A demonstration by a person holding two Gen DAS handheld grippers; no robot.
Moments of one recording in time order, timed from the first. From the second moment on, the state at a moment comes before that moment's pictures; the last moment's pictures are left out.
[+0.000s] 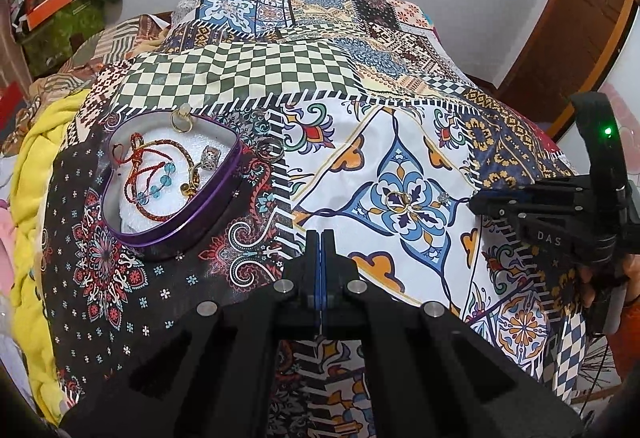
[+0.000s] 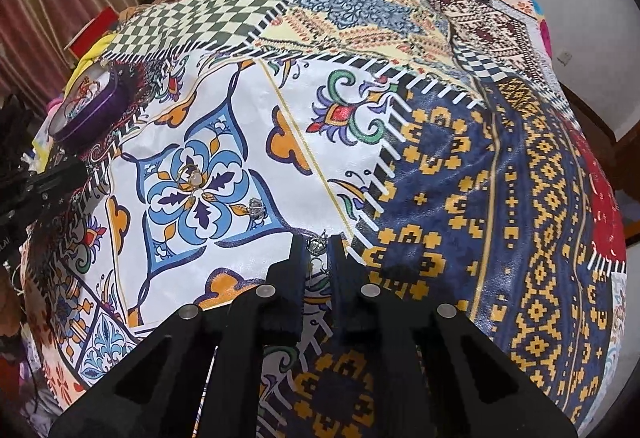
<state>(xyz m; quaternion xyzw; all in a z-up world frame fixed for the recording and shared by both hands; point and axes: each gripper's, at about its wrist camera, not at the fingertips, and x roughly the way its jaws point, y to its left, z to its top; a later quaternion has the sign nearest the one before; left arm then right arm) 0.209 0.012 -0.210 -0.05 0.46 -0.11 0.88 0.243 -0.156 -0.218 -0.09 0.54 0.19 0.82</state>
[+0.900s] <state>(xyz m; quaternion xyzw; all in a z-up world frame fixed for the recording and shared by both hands) 0.275 -0.056 -0.237 -0.03 0.51 -0.15 0.85 0.232 -0.210 -0.149 0.00 0.44 0.18 0.88</state>
